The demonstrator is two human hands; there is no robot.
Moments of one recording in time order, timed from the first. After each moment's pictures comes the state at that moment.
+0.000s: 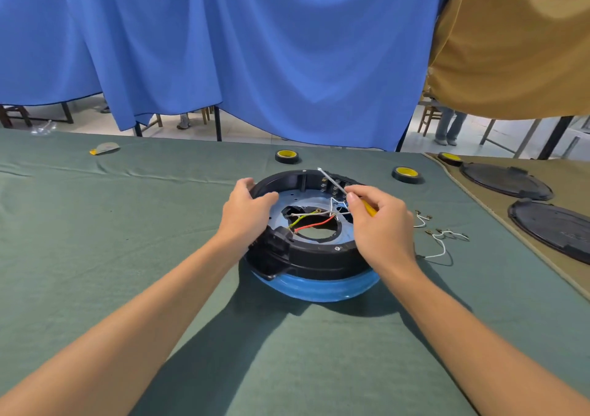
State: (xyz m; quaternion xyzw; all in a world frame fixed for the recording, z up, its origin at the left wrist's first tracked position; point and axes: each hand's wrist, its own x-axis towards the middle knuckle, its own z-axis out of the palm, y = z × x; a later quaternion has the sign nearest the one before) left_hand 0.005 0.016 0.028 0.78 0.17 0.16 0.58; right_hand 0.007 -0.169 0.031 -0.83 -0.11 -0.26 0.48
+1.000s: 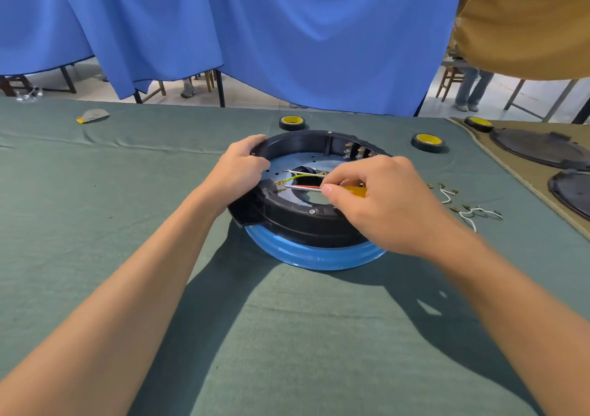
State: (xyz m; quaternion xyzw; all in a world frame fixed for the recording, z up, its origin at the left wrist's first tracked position) left_hand 0.051 0.048 0.027 0.85 0.08 0.10 0.51; right_hand 0.003 -0.171 0.063 -0.90 -0.32 -0.12 0.29
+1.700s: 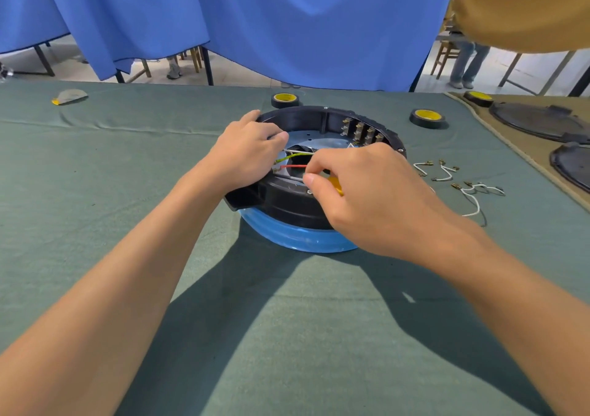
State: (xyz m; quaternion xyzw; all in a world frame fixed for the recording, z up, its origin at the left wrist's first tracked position) left_hand 0.044 0.029 0.037 0.96 -0.02 0.13 0.26; right_hand -0.014 -0.155 0.060 -0.91 -0.34 -0.14 0.18
